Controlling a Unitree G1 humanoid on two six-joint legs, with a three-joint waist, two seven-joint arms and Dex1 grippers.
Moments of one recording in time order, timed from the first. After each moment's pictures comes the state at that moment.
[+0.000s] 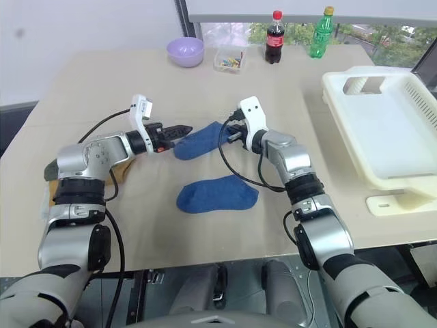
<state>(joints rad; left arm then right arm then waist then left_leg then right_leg) -0.79 0.54 0.16 0.41 -0.48 0.84 -0.79 -0.90 -0.09 0.13 0.53 0.18 0.47 0.54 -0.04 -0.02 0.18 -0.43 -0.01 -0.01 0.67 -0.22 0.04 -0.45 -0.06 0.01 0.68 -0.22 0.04</state>
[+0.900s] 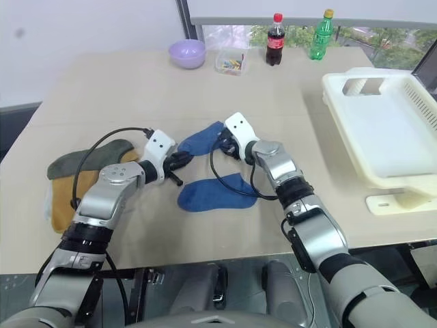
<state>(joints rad) -0.47 0.55 -0.07 0.12 -0.14 0.48 -0.64 -0.97 -0.03 0.21 0.77 0.01 0.37 0.51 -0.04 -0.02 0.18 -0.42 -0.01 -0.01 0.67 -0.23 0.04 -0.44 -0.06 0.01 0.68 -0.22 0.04</state>
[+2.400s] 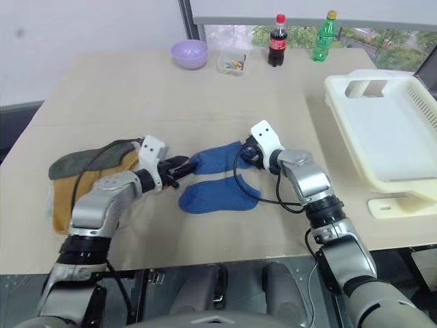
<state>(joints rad) -0.37 0.48 0.03 -0.01 -0.32 0.64 -0.65 -0.72 -0.23 0.23 0.23 0.06 0.69 0.56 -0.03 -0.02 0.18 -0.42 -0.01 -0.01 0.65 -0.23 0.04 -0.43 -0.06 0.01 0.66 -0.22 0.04</state>
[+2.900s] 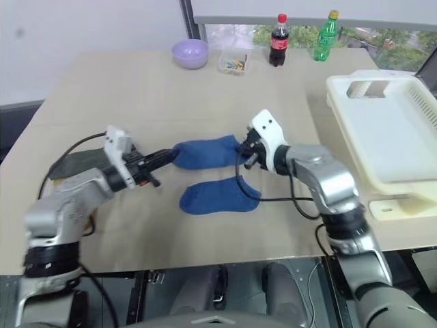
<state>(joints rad) -0.25 0.63 0.30 -0.23 -0.66 0.85 -0.76 -0.60 -0.37 0.15 -0.34 0.32 1.04 0.68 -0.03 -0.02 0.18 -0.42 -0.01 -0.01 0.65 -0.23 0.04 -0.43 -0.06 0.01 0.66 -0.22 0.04</state>
